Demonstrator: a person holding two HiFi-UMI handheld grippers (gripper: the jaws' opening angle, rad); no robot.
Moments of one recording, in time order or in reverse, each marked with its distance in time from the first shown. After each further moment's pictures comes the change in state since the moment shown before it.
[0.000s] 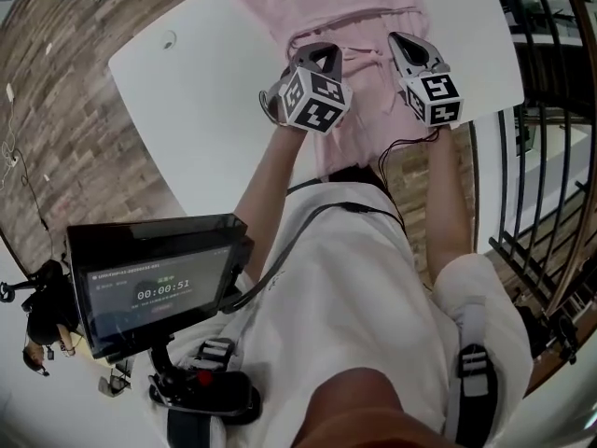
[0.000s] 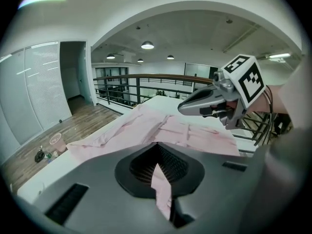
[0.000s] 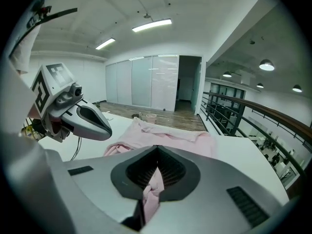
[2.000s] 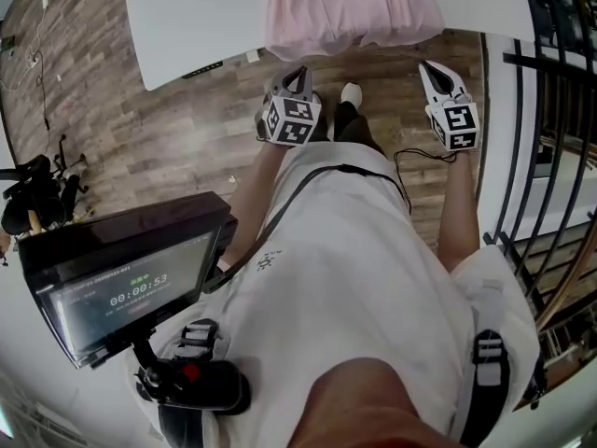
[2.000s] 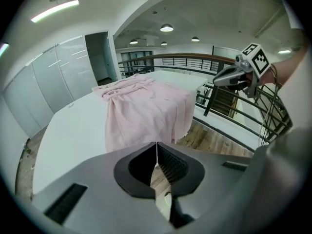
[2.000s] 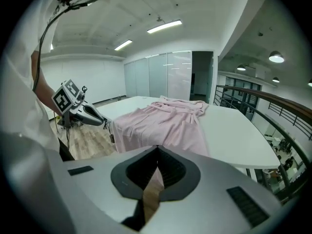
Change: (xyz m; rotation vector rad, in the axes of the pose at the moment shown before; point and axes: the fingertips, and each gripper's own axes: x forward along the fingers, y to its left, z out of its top) left arm -0.091 -0.281 -0.216 -0.180 0.209 0.308; right arm -0.269 0.026 -0.254 -0.054 0.049 0.212
